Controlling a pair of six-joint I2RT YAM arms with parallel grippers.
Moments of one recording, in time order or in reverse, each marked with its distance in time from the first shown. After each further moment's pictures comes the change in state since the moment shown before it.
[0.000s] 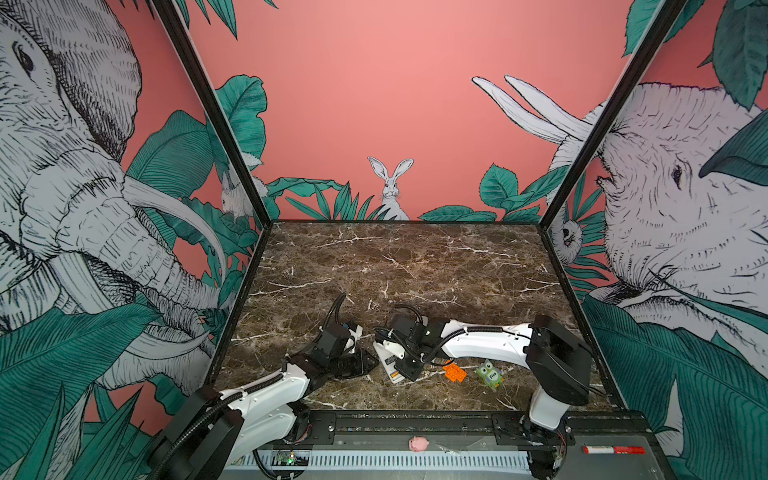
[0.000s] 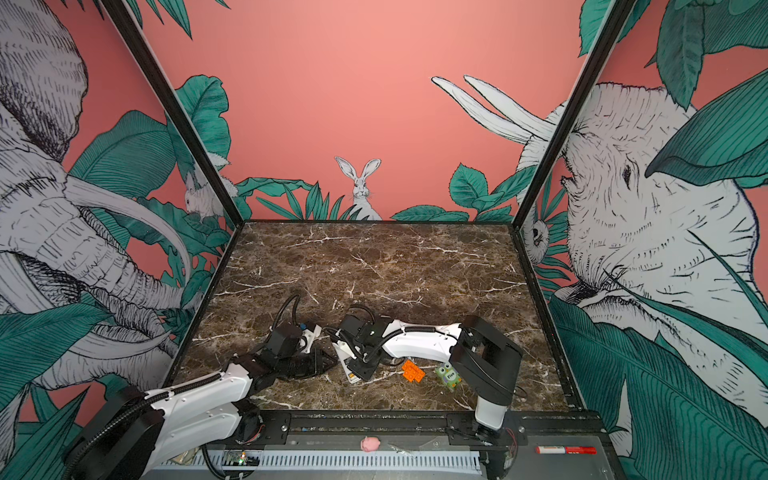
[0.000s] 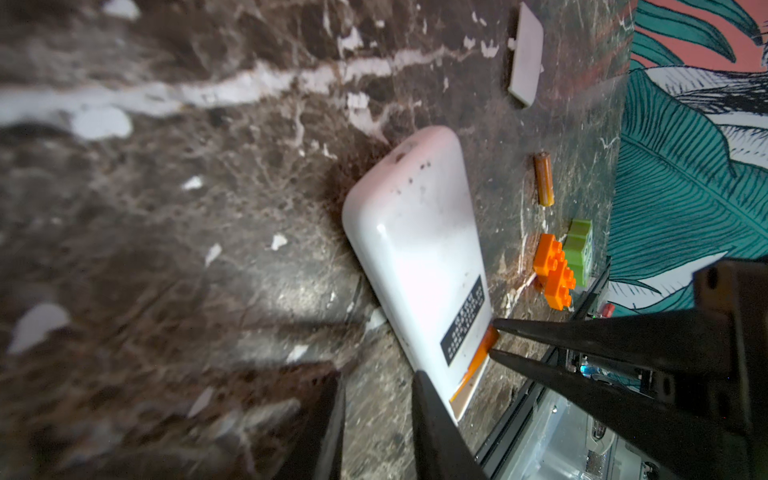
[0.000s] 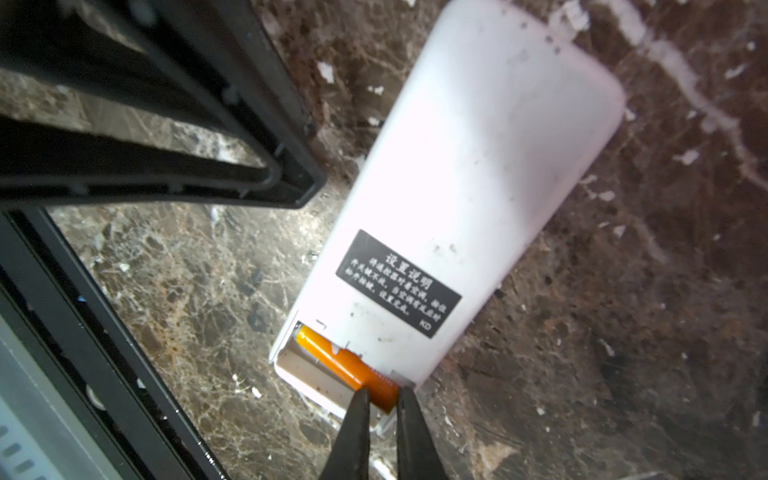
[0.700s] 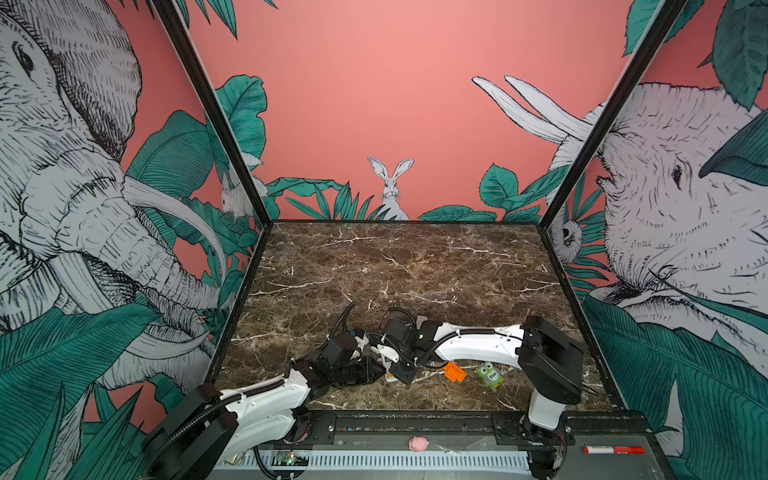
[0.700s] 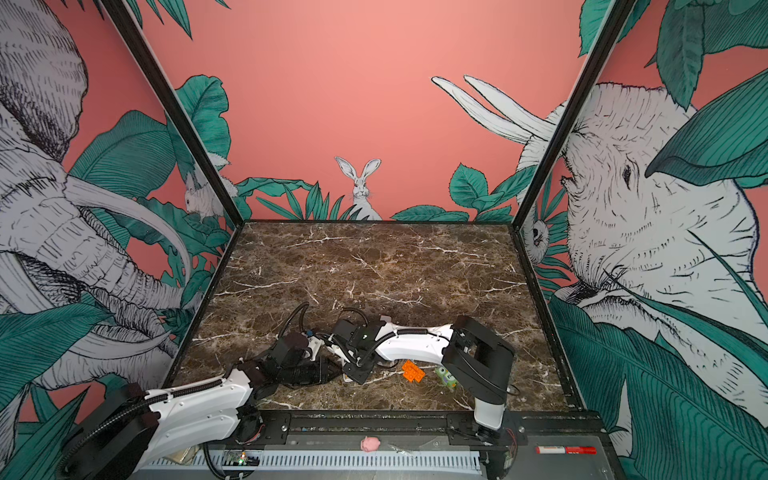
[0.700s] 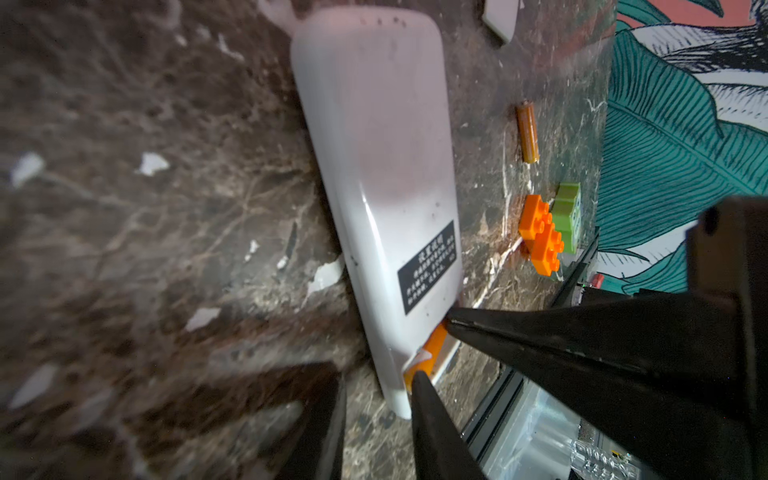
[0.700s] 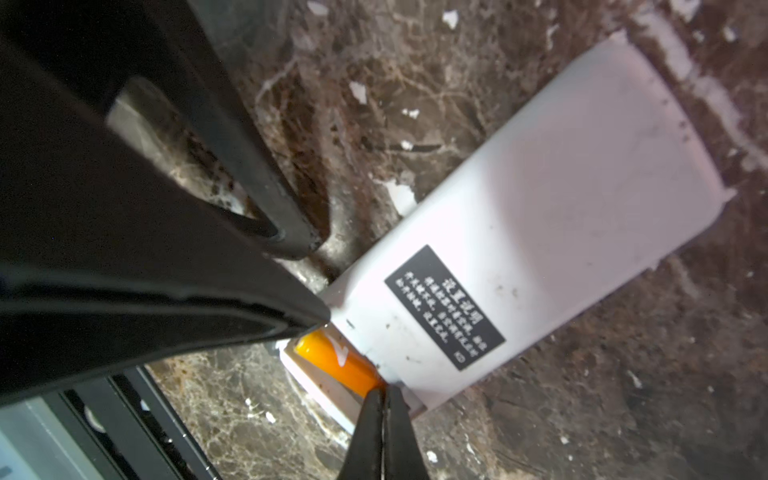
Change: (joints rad) left arm -0.143 -0.014 -0.040 0.083 -0.050 -0.093; right arm 0.037 0.048 0.043 -0.002 0.037 0.010
